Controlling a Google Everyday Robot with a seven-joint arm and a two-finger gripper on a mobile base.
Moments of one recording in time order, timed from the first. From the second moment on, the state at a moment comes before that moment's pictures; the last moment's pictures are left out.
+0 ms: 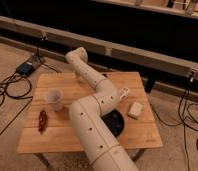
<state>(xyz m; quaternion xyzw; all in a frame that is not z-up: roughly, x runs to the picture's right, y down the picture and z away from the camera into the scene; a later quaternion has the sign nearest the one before) -0.086 -0.069 1.073 -0.14 0.18 0.68 0.70</state>
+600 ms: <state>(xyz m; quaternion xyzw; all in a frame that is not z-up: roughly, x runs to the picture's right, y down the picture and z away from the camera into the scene) -0.044 -0.071 1.068 -0.13 0.21 0.70 0.67</state>
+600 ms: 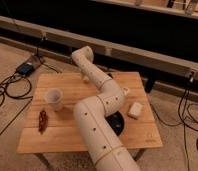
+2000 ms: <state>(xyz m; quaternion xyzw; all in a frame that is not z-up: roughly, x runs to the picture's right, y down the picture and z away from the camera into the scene) 0.043 -0.067 1.061 -0.10 0.25 0.73 0.62</state>
